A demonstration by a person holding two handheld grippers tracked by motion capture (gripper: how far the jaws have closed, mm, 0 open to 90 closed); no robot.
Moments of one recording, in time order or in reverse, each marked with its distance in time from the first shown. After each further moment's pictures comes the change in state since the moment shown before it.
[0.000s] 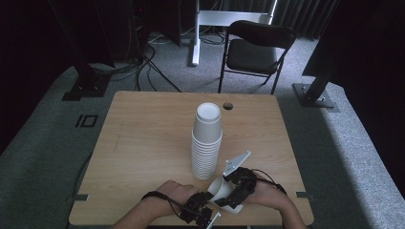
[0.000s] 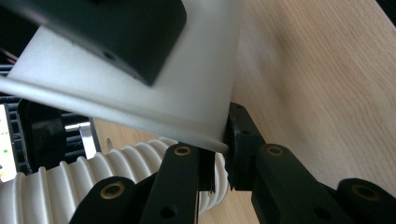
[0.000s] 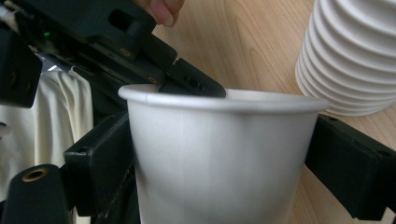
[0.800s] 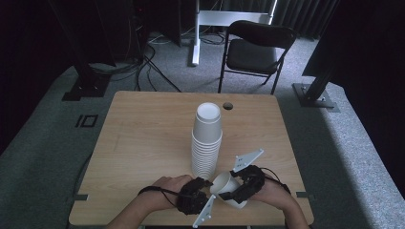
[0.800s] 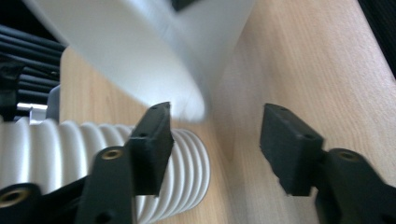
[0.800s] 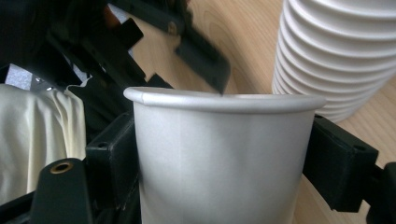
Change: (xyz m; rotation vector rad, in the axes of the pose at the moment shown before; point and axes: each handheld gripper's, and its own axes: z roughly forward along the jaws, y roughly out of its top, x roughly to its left) left arm 0.020 -0.029 -0.005 -0.105 -0.069 -0.338; right arm -0.005 -0.011 -0.022 -0.128 -0.046 0.002
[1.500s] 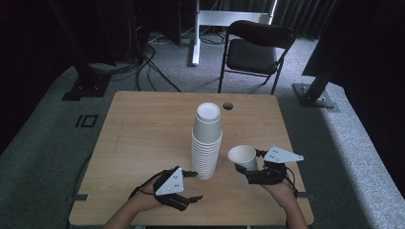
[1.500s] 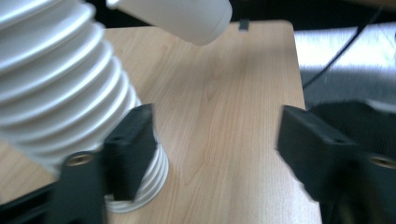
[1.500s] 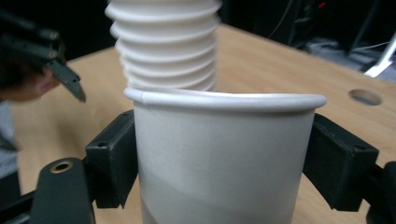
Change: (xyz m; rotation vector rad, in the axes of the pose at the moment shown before) left arm 0.012 -0.069 -0.027 -0.411 -0.091 -0.717; right arm -0.017 -0.033 -0.044 -0.475 -0.422 0.086
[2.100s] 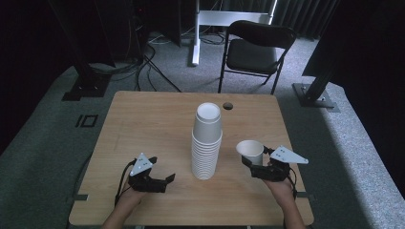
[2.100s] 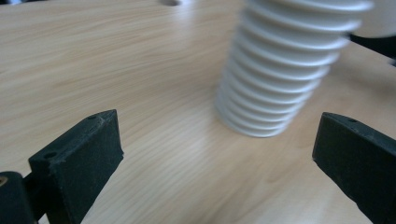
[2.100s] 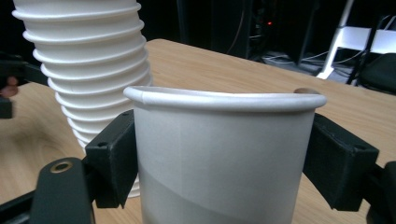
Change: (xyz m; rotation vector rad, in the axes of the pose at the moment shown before) left arm 0.044 -0.072 -0.038 0.018 0.408 -0.492; right arm -0.022 -0.022 0.003 -0.081 -0.141 0.059
